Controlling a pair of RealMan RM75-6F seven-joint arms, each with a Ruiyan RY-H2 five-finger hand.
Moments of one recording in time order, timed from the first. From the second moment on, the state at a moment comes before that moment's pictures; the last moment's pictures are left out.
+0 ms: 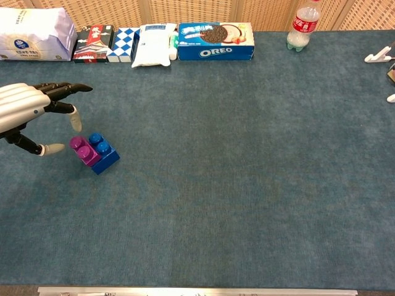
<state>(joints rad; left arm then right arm) -0.54 -1.13 0.12 -1.58 1.68 1.08 -0.07 -0.03 -1.00 0.16 -1.67 -1.31 1.52 0.07</state>
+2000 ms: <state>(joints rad) -0.53 -1.29 0.12 -1.40 1.68 1.09 -0.16 -0.03 -0.99 0.16 -1.67 -1.30 1.52 0.08</state>
